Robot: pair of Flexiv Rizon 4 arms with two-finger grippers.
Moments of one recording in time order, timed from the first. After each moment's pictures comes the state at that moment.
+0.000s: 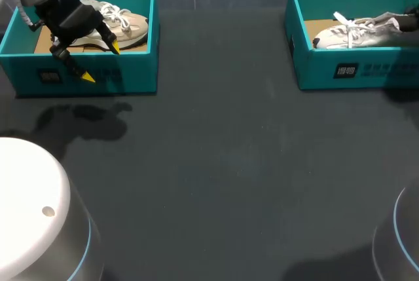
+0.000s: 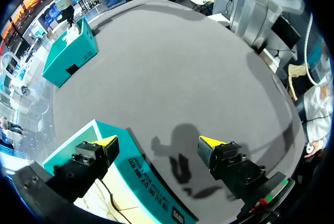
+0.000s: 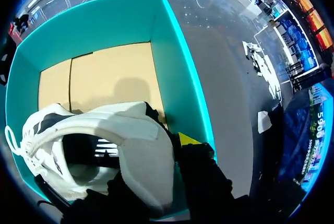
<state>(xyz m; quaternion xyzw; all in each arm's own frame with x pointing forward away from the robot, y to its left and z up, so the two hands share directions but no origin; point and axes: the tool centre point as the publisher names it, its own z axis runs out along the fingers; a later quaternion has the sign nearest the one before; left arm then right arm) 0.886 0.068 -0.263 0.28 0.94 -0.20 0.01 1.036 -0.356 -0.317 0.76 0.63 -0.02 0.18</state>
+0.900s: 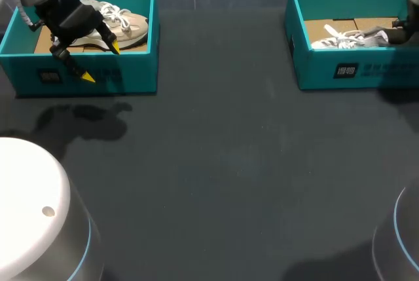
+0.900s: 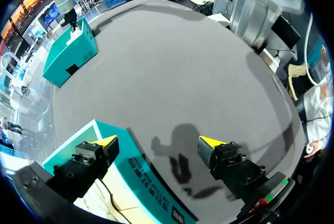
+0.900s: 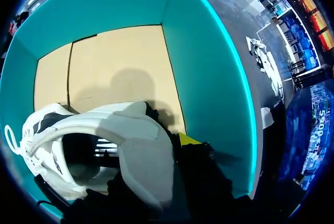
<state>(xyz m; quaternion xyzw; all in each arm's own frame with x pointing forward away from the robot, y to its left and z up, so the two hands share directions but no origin) 0.886 0.068 -0.263 0.28 0.94 -0.20 0.01 1.025 -0.336 -0.352 0.76 0.63 -0.03 0.16</state>
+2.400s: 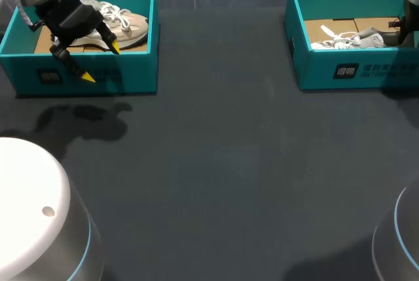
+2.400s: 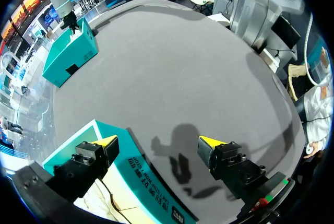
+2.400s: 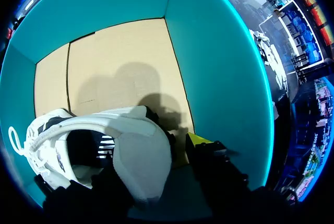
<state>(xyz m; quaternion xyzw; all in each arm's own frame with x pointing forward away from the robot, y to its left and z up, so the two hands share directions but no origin) 0.886 0.068 -0.263 0.28 0.94 -0.20 0.01 1.032 -0.330 -0.365 0.77 0.62 -0.02 0.13</state>
